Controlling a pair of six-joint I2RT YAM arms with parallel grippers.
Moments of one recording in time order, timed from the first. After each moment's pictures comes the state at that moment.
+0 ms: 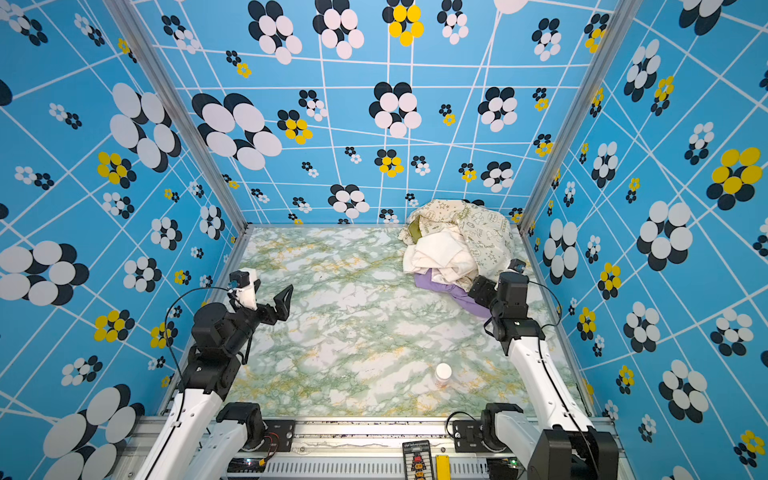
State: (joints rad) left arm -0.03 0.61 0.49 -0.03 0.26 -0.08; right arm -0.03 1.05 0.68 -0.22 0.07 0.44
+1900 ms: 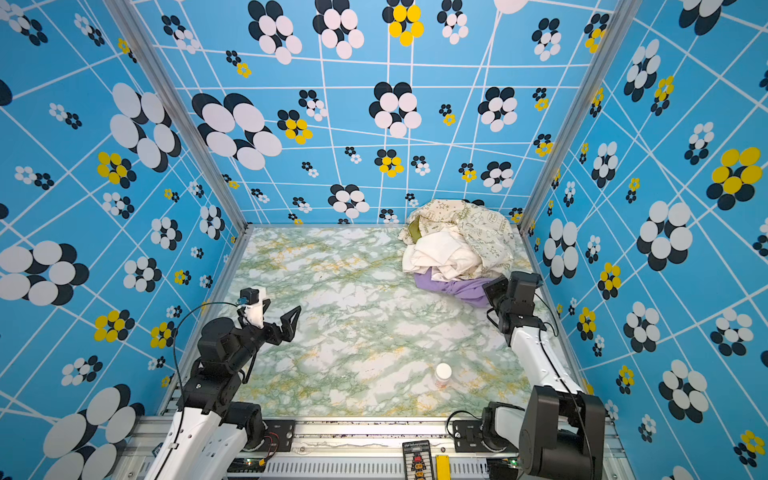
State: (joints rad) left arm -0.10 0.48 0.41 -0.19 0.25 -0.09; right arm -0.17 1.18 0.66 0.00 -0.14 0.98
